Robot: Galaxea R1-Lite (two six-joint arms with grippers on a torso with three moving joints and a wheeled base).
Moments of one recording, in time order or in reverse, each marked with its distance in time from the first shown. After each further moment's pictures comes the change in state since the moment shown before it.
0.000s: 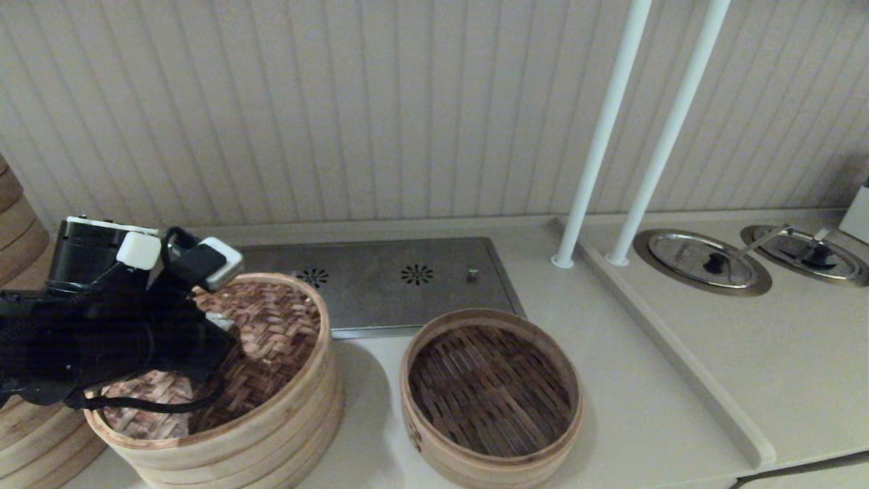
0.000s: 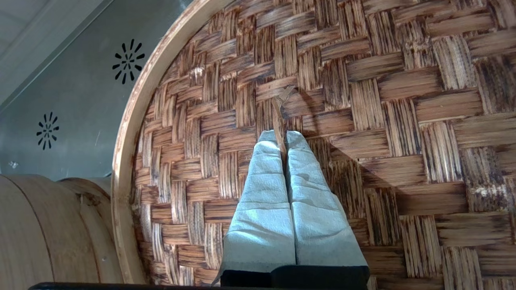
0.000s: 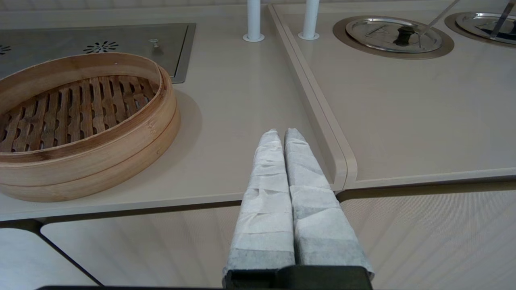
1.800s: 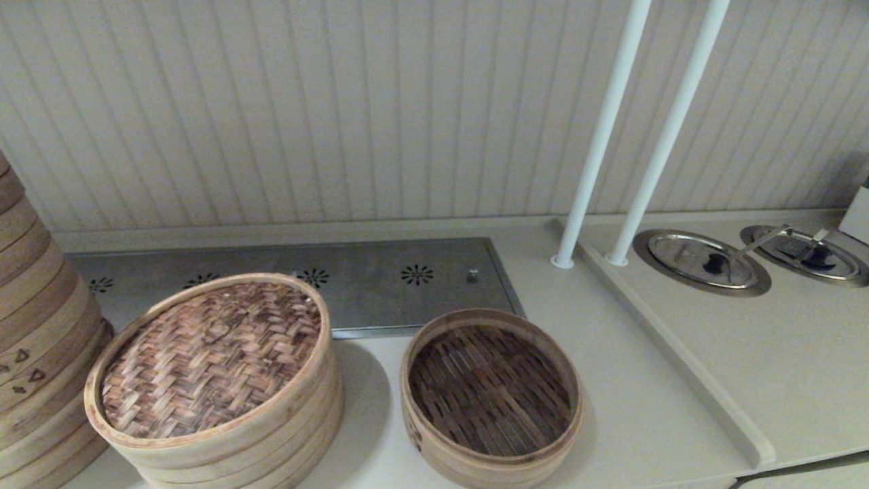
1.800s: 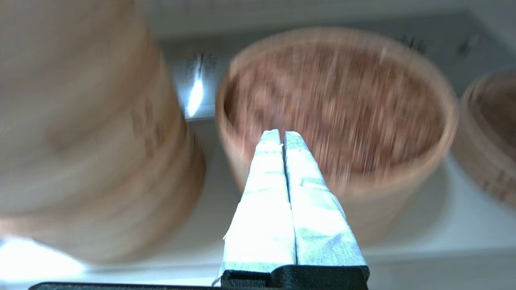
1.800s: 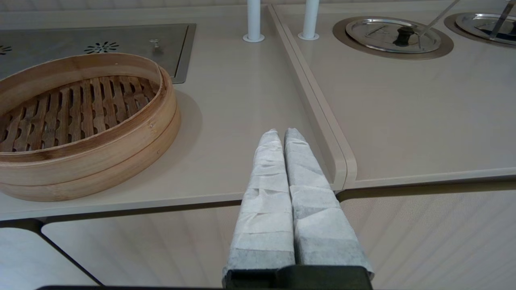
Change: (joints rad) left arm 0.283 -0.965 0.263 0.230 -0.189 -0.311; right arm 0.000 0.000 0.000 0.000 0.000 0.000
